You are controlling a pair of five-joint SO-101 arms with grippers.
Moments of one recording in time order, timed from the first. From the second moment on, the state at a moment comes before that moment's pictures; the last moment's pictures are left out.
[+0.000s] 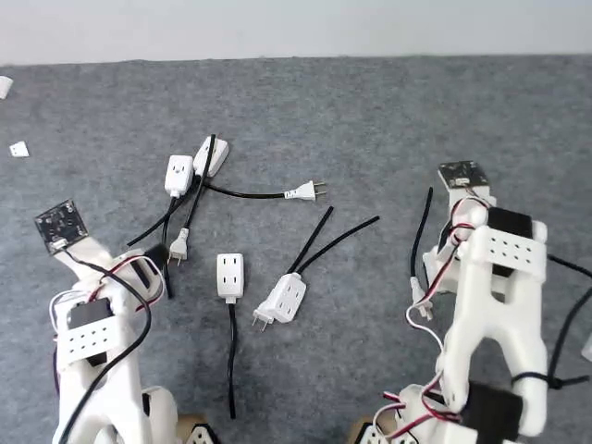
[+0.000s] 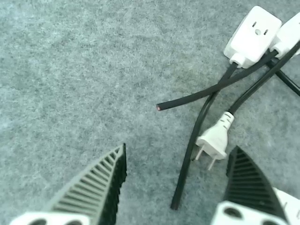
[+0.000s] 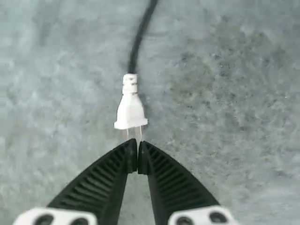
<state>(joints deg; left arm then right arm) -22.1 -40.9 72.9 36.6 17.5 14.1 -14.9 32.8 75.4 20.9</state>
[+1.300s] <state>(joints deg) -20.9 -40.9 74.9 33.9 17.5 5.7 -9.4 40.4 58.2 17.7</state>
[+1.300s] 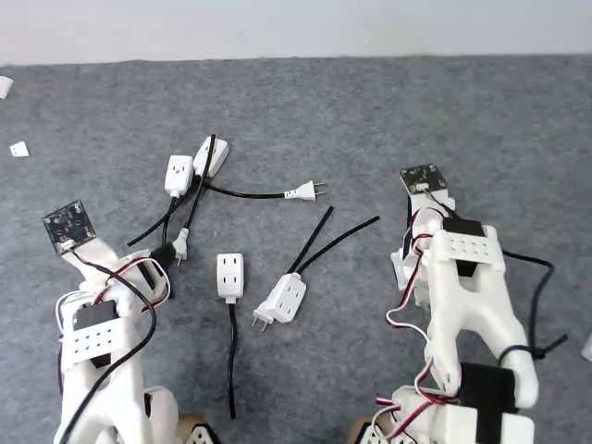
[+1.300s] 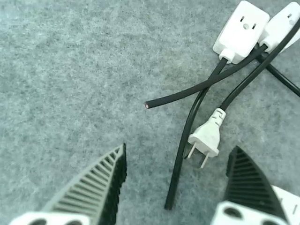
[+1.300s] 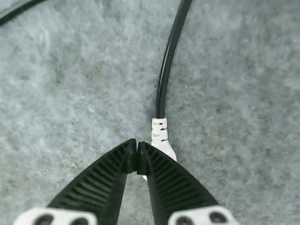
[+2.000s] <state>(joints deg) -20.9 -40.9 74.9 33.9 17.5 9.8 -3.7 38.6 54.6 17.7</state>
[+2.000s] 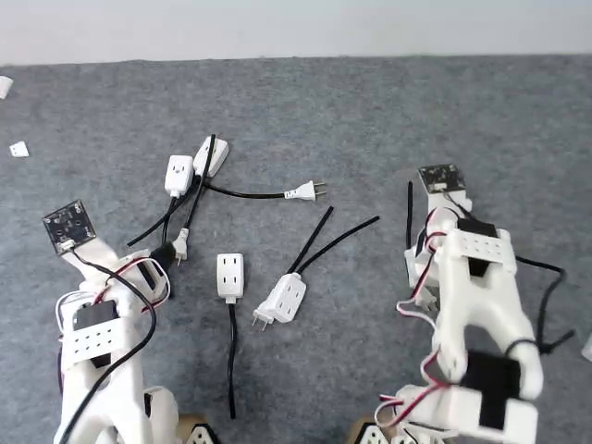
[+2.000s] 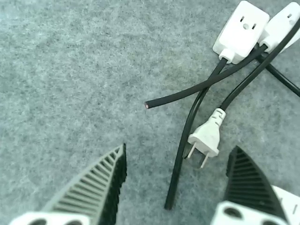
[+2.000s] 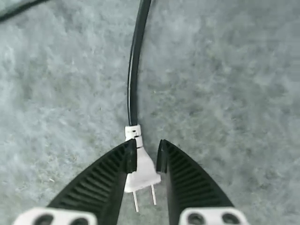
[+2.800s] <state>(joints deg) -20.9 -40.9 74.9 33.9 17.5 8.1 -0.4 33.8 59.4 16.7</state>
